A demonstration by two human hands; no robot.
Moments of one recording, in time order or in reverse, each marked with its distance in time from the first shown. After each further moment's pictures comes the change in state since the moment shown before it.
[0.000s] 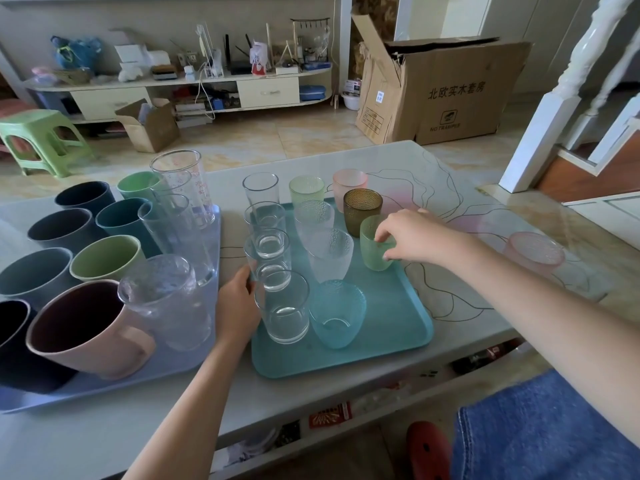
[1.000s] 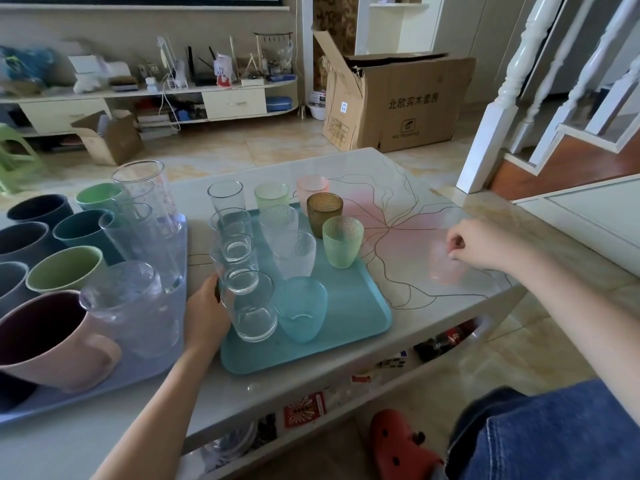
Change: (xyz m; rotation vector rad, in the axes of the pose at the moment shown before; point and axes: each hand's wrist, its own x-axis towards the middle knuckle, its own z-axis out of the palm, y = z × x) left_hand -0.015 0.018 -0.005 0.041 -0.009 0.037; right_hand -0.096 0.111 0.008 0.102 0.036 0.352
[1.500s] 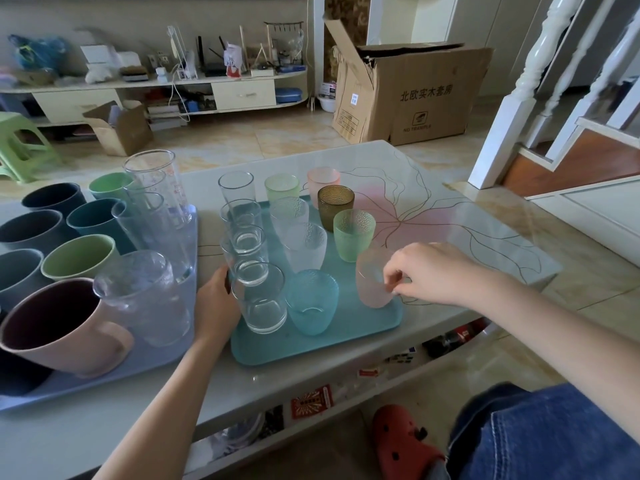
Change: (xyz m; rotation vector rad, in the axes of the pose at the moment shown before) left_hand -0.001 0.002 -0.001 -0.055 -0.015 -0.041; right_hand -0.041 -0.098 0.006 -0.130 -0.087 -0.406
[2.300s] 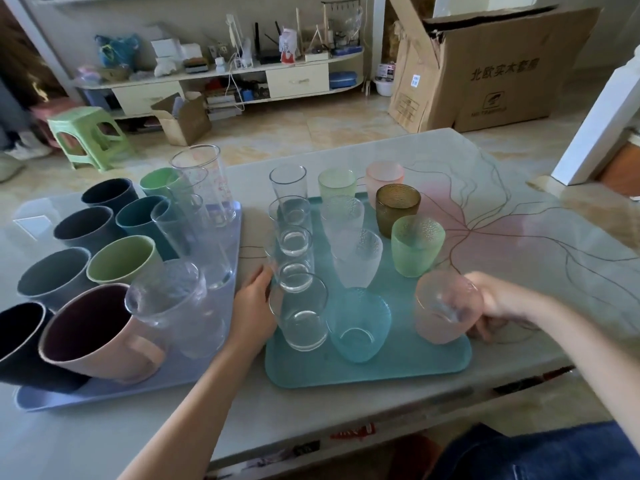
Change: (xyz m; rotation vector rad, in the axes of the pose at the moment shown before) left_hand 0.019 -0.014 0.003 -0.123 -0.097 0.040; right_hand 0.075 0.055 0.072 0.798 -0.307 0.162
